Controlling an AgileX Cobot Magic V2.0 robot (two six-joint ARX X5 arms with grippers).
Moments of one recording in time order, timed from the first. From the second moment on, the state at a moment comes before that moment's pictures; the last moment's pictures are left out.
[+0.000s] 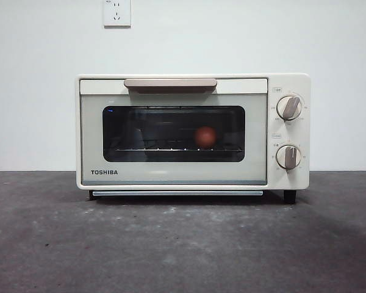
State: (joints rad) left arm -0.05 0.00 0.03 -0.18 -0.11 -0.10; right arm 0.11 0.00 0.04 -0.03 0.10 0.09
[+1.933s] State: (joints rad) left arm -0.05 0.00 0.03 -0.18 -0.11 -0.10; right arm 0.11 0.01 0.02 -0.16 0.11 0.17
